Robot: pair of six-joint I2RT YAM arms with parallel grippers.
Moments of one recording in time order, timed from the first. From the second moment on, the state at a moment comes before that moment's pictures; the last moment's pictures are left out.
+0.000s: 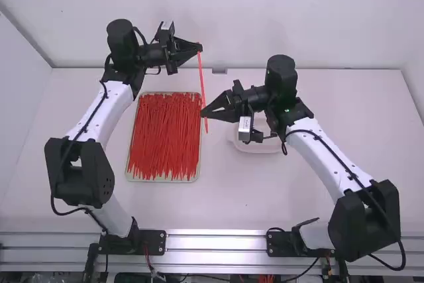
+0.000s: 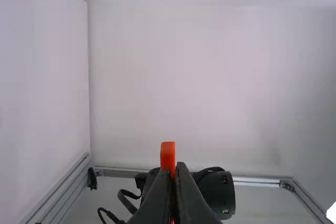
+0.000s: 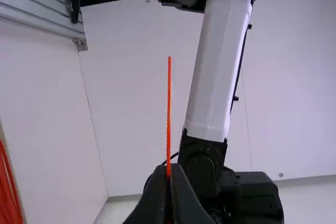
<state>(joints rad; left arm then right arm) -0.04 1.76 1.50 0.29 1.25 -1.60 0.38 1.50 1.15 0.23 -1.52 -1.56</state>
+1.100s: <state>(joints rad) -0.04 1.76 1.50 0.42 1.28 -1.30 0.40 1.50 1.15 0.44 -1.32 -0.50</state>
